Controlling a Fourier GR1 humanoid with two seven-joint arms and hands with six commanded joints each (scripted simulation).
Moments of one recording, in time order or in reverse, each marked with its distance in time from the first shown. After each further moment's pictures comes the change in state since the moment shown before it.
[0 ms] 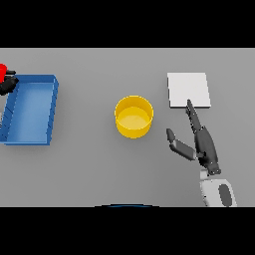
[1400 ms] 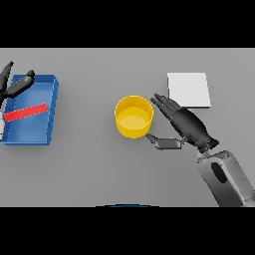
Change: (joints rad) left arm 0.112 -0.005 -0.047 -0.222 0.093 -0.190 0.004; right arm -0.294 -0.259 0.211 0.087 0.400 0.154 0.091
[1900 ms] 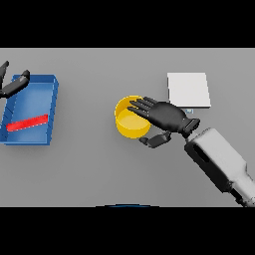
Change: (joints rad) left arm 0.005 0.024 0.014 0.003 0.012 -0.028 -0.007; right arm -0.288 -0.060 0.200 0.213 0.189 0.155 -0.115
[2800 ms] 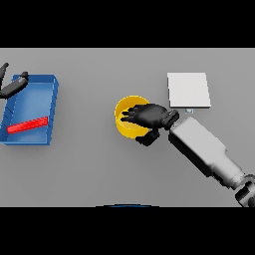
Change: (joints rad) left arm 0.001 0.008 -0.002 0.023 -0.012 -0.008 -0.022; right arm -0.201 0.088 0.141 0.301 0.073 0.148 -0.030
